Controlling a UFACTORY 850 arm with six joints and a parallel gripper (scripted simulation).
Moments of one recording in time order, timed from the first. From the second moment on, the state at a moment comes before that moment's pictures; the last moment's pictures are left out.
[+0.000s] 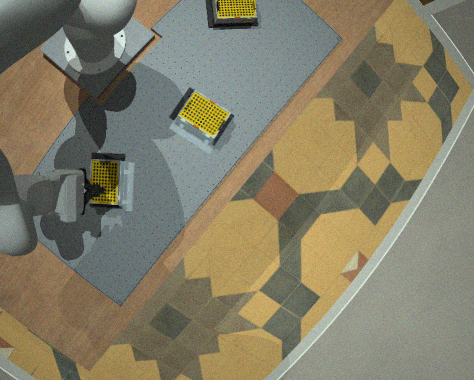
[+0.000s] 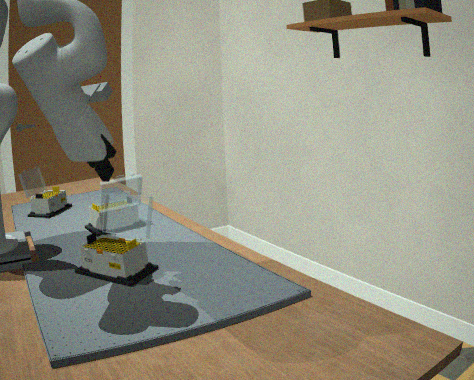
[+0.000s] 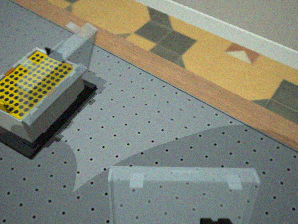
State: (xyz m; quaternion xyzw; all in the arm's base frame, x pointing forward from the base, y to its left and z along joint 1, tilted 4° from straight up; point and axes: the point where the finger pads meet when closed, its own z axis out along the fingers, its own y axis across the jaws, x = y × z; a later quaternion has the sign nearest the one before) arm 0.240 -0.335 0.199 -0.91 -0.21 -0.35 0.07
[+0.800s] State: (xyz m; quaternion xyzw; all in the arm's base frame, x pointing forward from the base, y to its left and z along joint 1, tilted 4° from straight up) arm 0.332 -0.288 0.208 -0.96 -0.23 -0.13 -0.02
